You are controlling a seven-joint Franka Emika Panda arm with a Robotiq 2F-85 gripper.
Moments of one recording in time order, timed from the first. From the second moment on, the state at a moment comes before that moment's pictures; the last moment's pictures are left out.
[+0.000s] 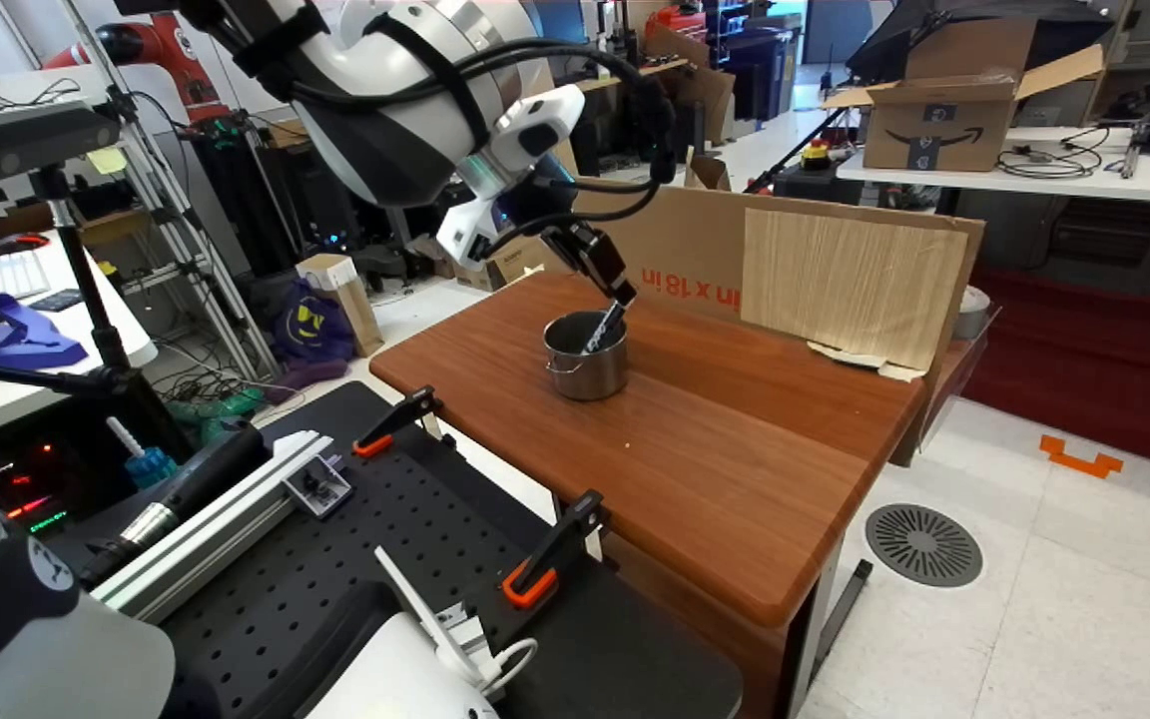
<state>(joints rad) 0.46 0.27 -0.44 -2.39 -1.41 2.93 1.71</state>
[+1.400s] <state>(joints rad) 0.38 0.05 -0.30 -2.53 -0.69 2.77 0.94</state>
